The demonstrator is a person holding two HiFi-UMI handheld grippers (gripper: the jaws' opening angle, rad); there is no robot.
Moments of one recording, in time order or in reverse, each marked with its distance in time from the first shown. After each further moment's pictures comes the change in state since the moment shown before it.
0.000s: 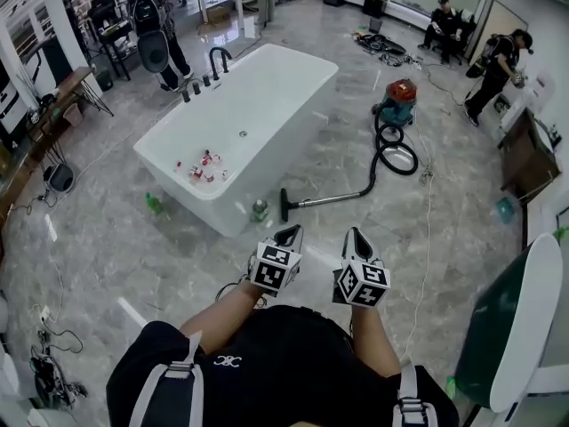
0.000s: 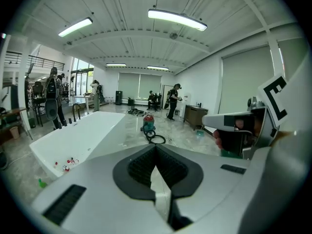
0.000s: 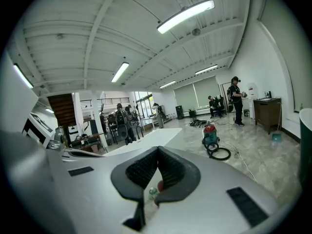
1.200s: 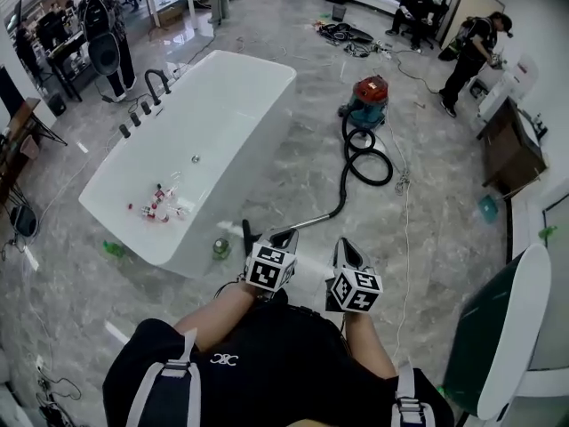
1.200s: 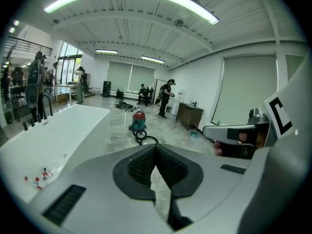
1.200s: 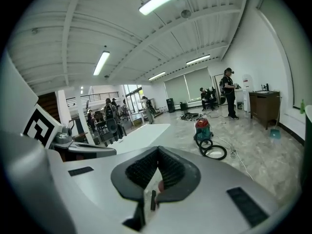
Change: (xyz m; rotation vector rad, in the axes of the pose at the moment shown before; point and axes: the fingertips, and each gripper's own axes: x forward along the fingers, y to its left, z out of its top) left arm 0.316 0.059 0.109 -0.011 0.072 -0.160; right arm 0.253 -0.176 0.050 0.065 0.082 -0.093
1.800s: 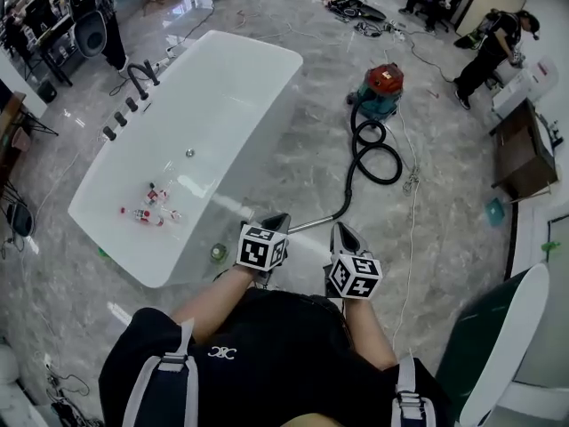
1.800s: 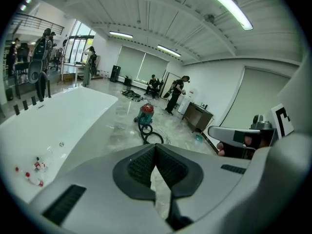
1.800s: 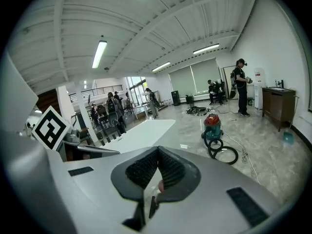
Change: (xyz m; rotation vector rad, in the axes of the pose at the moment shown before) left arm 0.131 0.163 0.065 -0.197 0.094 -0.010; right arm 0.207 0.004 0.066 -0.023 0.091 0.061
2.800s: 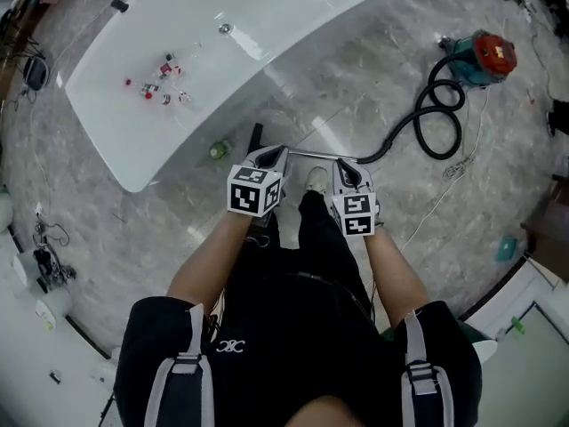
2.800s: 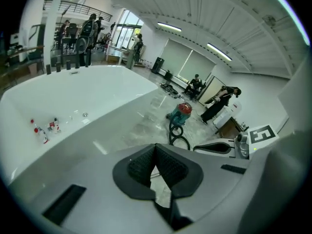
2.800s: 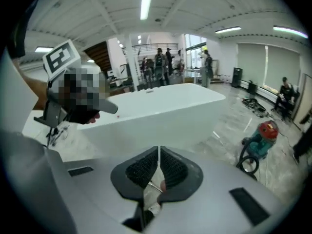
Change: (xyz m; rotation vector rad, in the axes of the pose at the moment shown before) left arm 0.165 0.134 0.006 -0.420 0.036 0.334; right arm 0.274 -0.081 -0.067 -0.568 0.446 0.478
